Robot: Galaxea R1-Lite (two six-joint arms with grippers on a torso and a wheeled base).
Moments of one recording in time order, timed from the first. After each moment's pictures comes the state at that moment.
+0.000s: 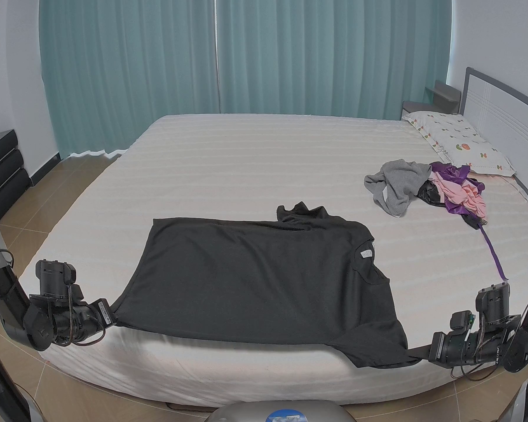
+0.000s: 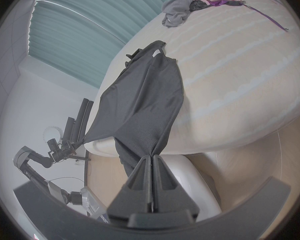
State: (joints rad) left arm 0.08 1.95 -0.32 -0.81 -0.12 -0.47; right arm 0.10 1.96 -0.02 -1.08 0.49 0.52
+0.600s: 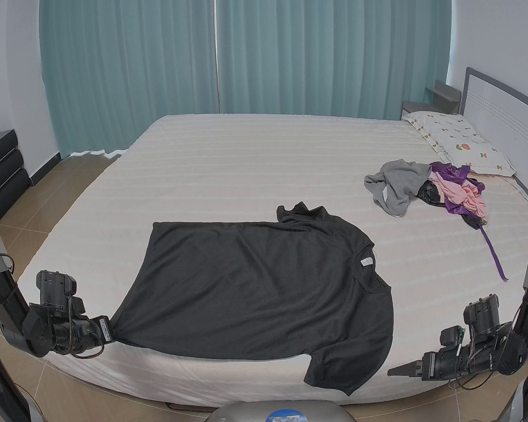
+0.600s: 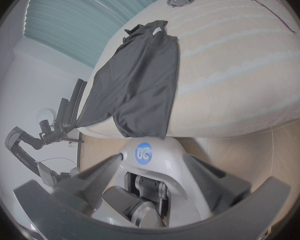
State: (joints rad) left arm 0.09 1.96 -0.27 -0.77 -0.12 -0.35; right arm 0.14 2.03 -0.02 -0.99 0.49 0.38
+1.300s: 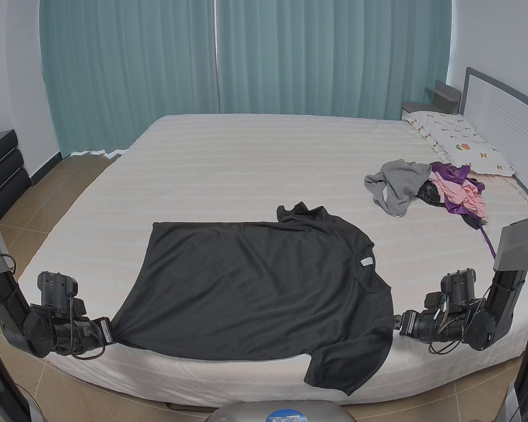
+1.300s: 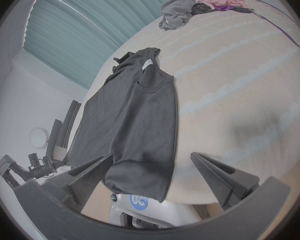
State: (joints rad) left arm 0.09 1.97 -0.26 -0.77 -0.12 -0.35; right arm 0.14 2.23 -0.35 -1.05 0.36 0.50
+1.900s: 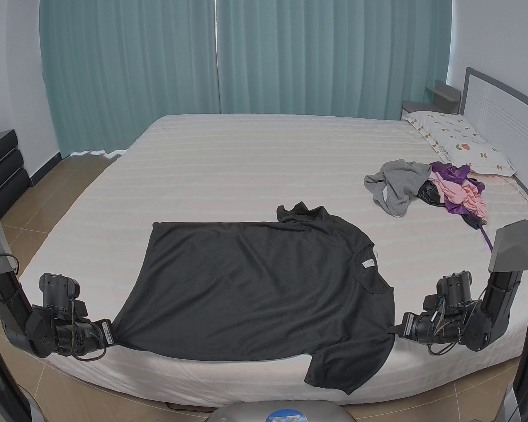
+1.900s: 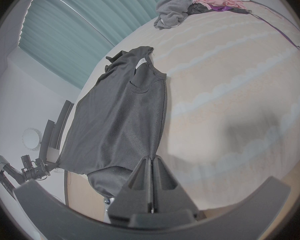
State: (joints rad) left arm 0.09 1.99 -0.27 -0.77 -0.12 -0.35; right arm 0.14 2.27 -0.37 -1.04 0.29 0.50
